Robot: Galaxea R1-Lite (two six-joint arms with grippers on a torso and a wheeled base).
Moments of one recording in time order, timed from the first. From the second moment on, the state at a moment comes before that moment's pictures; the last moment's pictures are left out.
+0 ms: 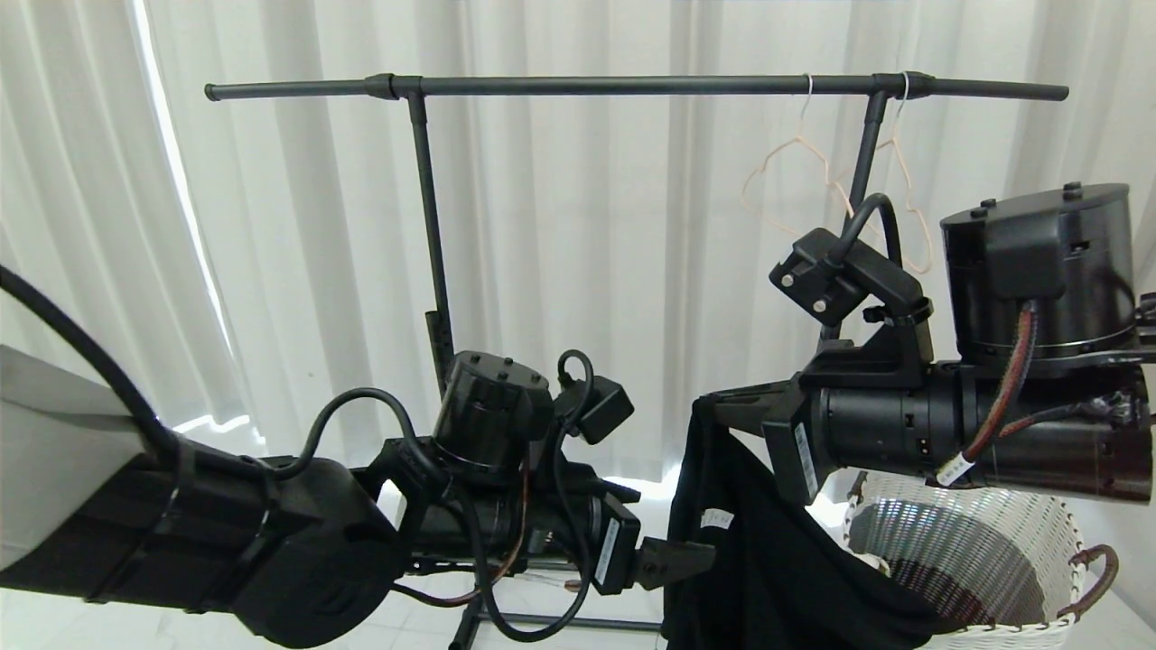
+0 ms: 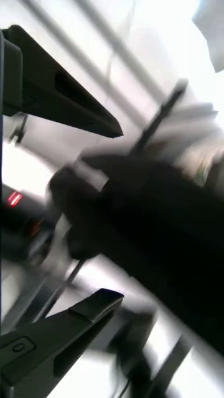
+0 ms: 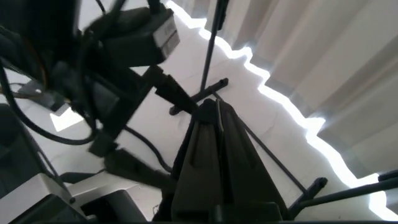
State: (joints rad) left arm -0.69 1.86 -0.84 -0.45 -0.49 -0.09; right arm 0.86 1.54 -1.05 -0.10 0.07 0.02
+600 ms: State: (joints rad) left arm -0.72 2.00 -0.80 -0.47 -0.26 -0.09; right arm 0.87 1.52 -1.05 -0.09 0.04 0.02
